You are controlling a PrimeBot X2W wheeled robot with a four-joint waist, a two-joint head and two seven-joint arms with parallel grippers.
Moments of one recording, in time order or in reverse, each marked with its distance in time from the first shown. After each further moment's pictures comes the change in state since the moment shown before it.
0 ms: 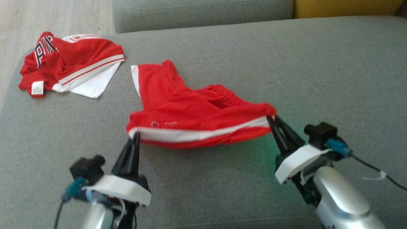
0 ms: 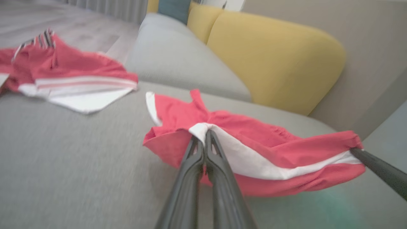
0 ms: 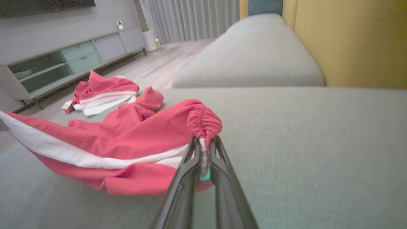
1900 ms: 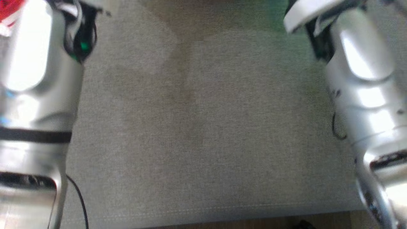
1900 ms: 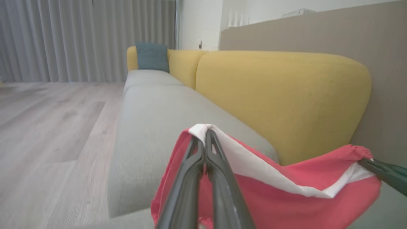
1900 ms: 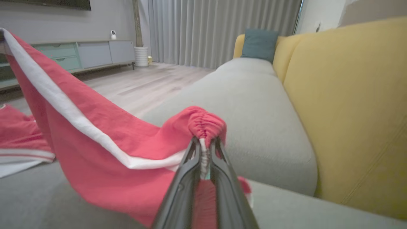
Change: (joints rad) left arm -0.990 0.109 -0.102 0.314 0.025 -0.050 0.004; right arm -0.738 0.089 -0.159 0.257 -0.259 0.000 -0.056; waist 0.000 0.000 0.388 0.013
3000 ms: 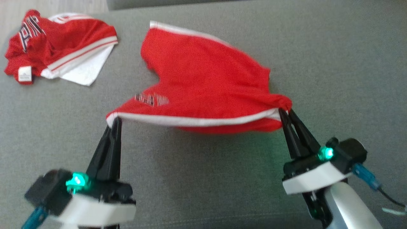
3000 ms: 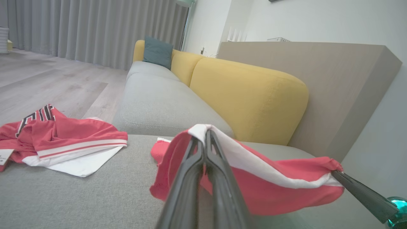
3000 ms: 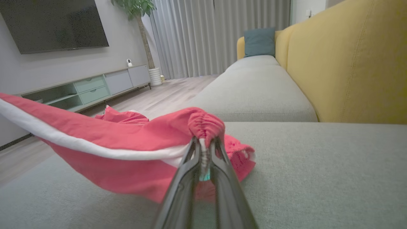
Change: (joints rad) left arm 1.135 0.013 0.103 -0.830 -0.027 0.085 -0.021; right arm 0.943 -0.065 0.008 -0.673 0.125 0.000 0.000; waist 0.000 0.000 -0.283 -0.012
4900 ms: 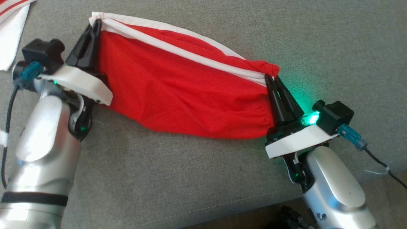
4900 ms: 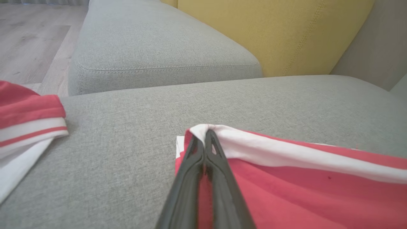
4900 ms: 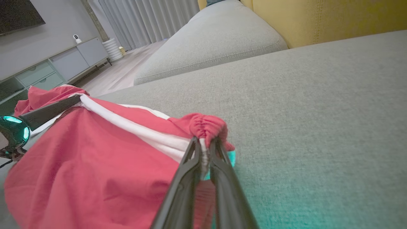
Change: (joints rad) left arm -0.747 0.064 -0.069 0.783 0.048 -0.084 0.026; right arm -0.205 0.083 0.019 0.158 0.080 0.000 0.004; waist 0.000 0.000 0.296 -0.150
